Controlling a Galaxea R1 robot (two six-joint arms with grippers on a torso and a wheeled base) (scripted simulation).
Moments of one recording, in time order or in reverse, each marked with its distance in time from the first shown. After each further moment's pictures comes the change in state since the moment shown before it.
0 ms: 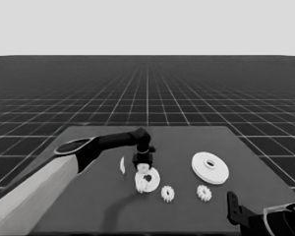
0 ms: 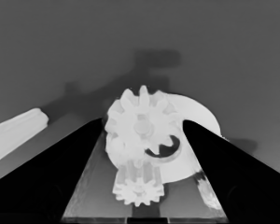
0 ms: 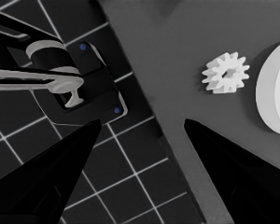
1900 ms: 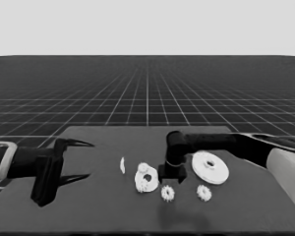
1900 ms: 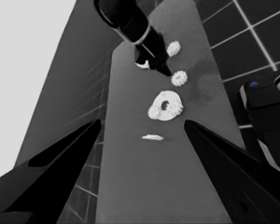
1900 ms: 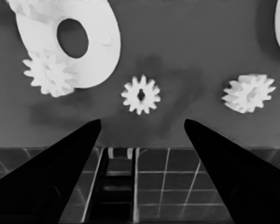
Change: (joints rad) left arm -0.463 -1.355 1.582 0.043 -0.761 1.474; right arm 0.327 0.952 -0.726 0.472 -0.397 1.276
